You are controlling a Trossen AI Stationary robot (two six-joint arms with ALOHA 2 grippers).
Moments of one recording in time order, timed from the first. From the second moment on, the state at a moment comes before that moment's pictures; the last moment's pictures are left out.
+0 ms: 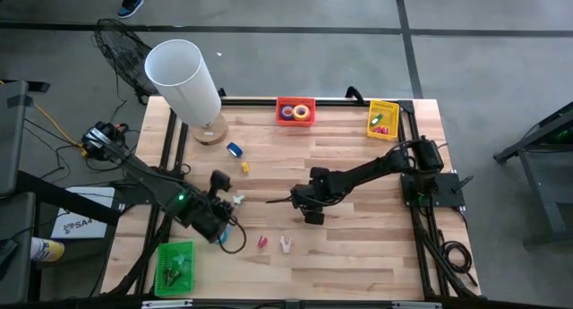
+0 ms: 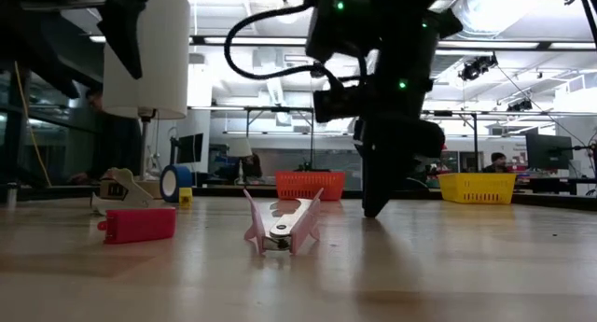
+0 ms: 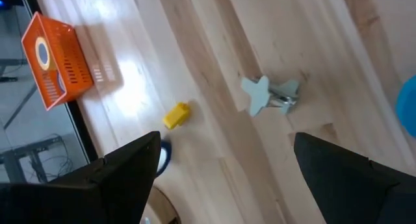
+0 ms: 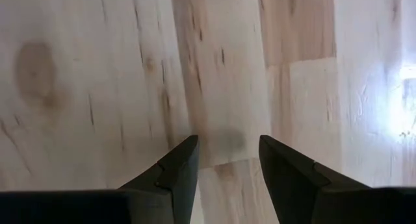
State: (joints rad) left arm -0.62 1.36 1.05 -1.13 -0.60 -0.10; right arm 0.16 1.96 1.26 -0.64 0.21 0.27
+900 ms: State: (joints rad) left arm -0.29 1.36 0.90 -0.83 -0.43 0.01; right arm 0.11 1.44 0.43 0.44 0.28 0.23
